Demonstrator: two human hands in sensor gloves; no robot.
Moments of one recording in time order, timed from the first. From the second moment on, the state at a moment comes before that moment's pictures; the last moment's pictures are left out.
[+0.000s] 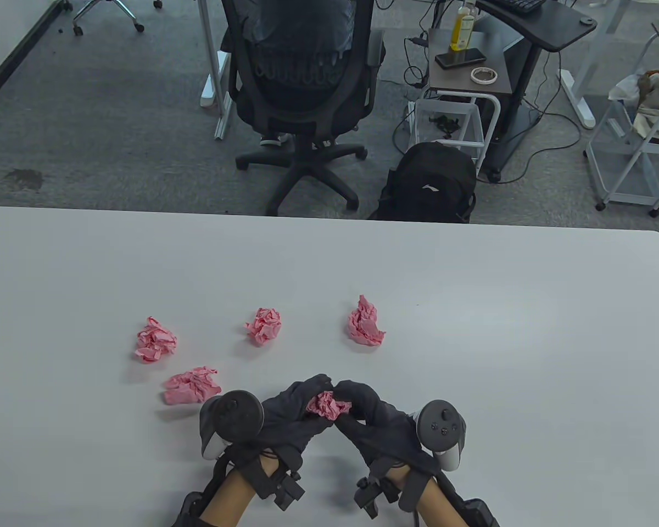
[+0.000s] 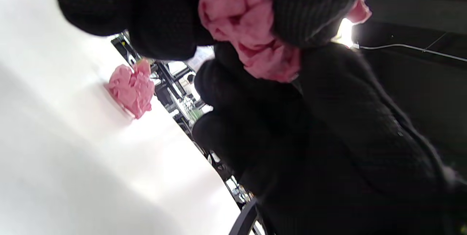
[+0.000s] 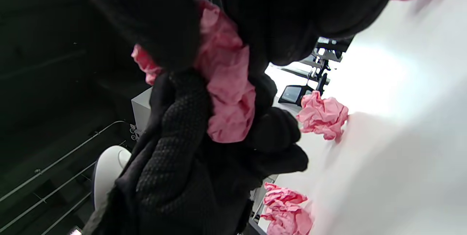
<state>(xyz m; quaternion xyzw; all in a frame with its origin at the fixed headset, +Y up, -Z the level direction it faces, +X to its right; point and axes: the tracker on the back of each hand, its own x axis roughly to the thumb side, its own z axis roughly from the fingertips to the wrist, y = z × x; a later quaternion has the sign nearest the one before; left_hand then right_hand) -0.128 -0.735 -0.278 0.02 -0.25 0.47 0.85 0.112 -0.756 -0.279 0.24 0.01 0.75 0.62</state>
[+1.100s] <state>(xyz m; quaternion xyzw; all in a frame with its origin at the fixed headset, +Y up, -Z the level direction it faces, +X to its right) -0.121 -0.745 -0.275 -0.08 -0.26 0.62 0.73 0.125 -0.743 -0.277 0.22 -0.08 0.76 0.61</state>
